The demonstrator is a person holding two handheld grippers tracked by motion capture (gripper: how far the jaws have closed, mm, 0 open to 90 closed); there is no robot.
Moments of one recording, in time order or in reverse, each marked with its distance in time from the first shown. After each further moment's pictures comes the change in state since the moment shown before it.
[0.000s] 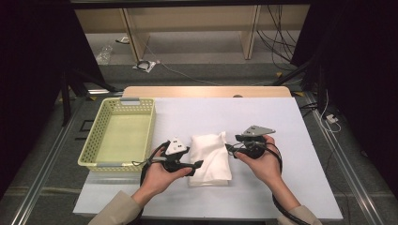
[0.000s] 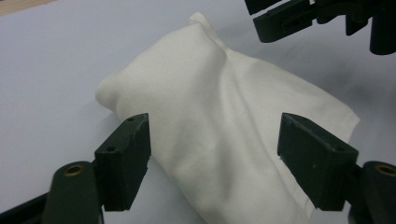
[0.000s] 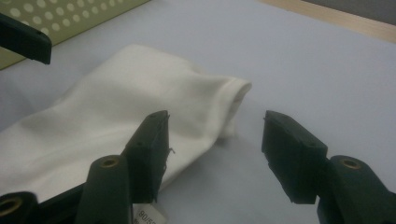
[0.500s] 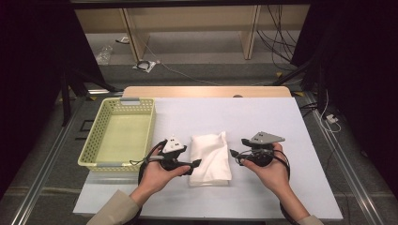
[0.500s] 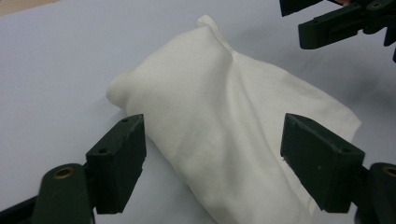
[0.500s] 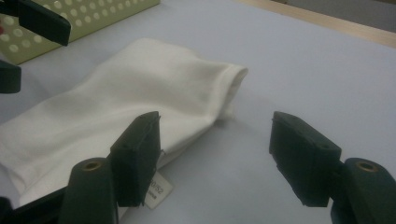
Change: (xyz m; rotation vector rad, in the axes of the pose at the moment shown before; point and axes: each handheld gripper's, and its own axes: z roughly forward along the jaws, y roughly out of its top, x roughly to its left) left arm 0.005 0.001 -0.004 -0.009 0.000 -0.019; right arm 0.003 -0.018 -0.024 -0.050 0.002 0.000
